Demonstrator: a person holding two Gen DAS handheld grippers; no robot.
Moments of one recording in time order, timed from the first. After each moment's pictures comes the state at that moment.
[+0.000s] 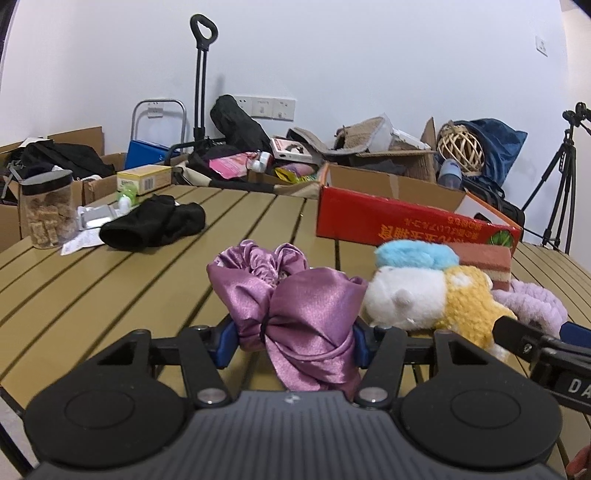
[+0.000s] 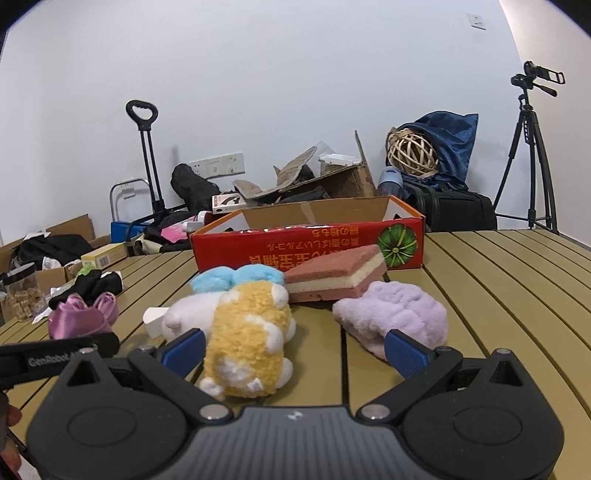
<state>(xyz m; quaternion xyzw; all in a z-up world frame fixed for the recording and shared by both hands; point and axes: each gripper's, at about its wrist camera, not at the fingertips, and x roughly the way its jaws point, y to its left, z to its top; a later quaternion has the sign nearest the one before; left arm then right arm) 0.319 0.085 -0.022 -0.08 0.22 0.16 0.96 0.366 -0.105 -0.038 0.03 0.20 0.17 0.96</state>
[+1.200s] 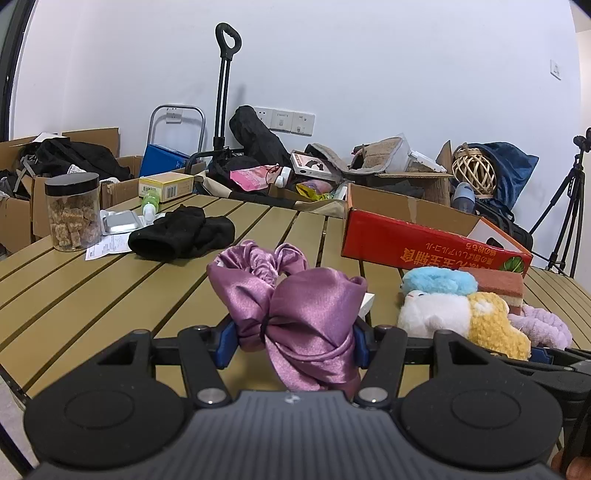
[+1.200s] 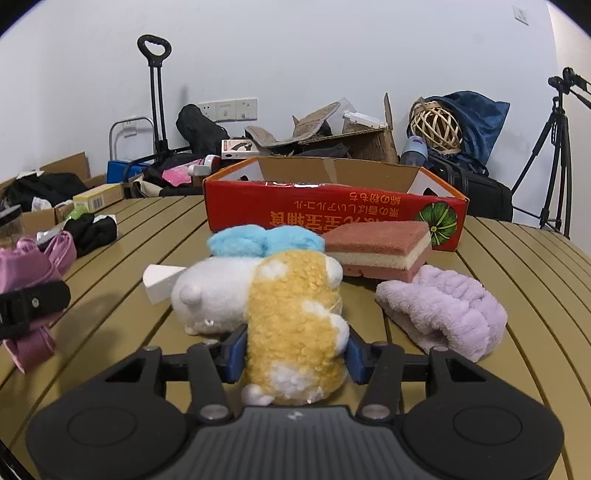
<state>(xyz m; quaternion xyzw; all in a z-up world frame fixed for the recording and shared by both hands) 0.304 0.111 -0.013 -0.10 0.20 0.18 0.96 0.391 -0.049 -0.042 -0.04 0.27 0.16 0.95</state>
